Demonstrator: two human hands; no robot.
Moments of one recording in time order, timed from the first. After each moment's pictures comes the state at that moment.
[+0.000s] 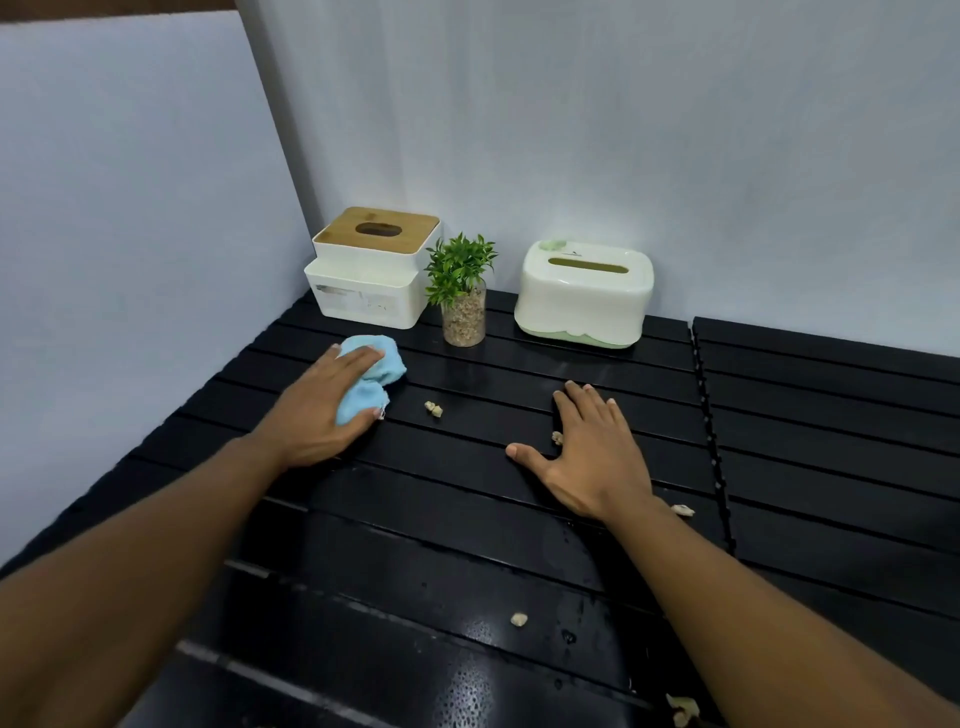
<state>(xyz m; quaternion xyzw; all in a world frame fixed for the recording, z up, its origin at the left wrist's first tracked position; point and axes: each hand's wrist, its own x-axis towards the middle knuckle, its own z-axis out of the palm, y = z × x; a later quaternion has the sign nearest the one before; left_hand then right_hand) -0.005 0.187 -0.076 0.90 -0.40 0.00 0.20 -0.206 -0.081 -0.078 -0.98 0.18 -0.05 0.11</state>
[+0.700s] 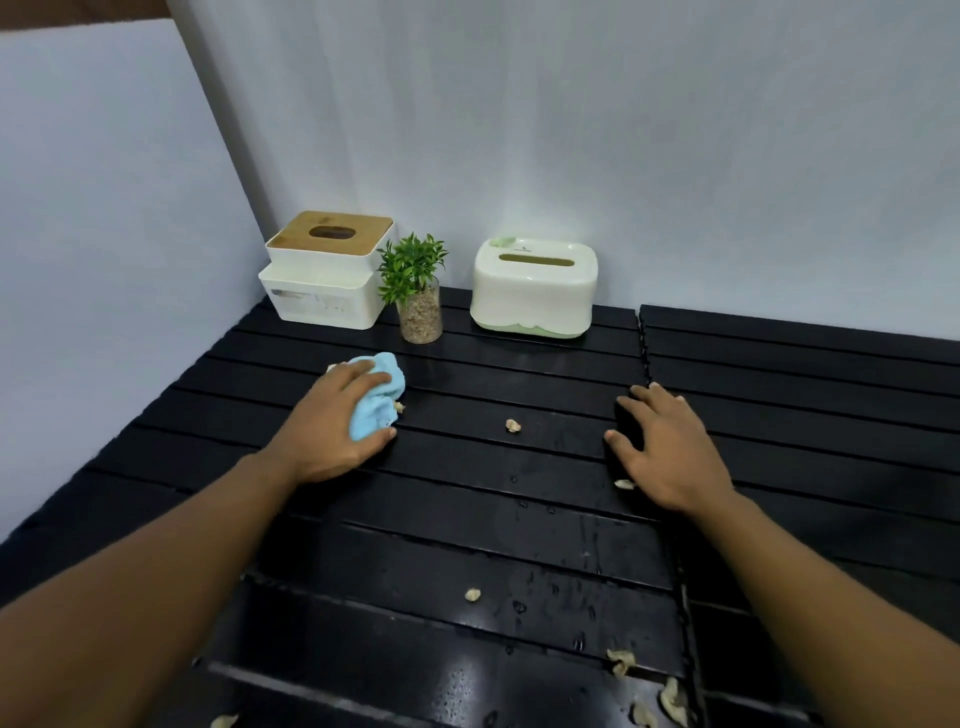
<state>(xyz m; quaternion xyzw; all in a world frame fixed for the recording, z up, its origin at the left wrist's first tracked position) -0.044 0.145 -0.081 0.87 -0.44 0.03 0.23 -0.288 -0.170 -0.070 -0.96 0.23 -0.08 0.11</state>
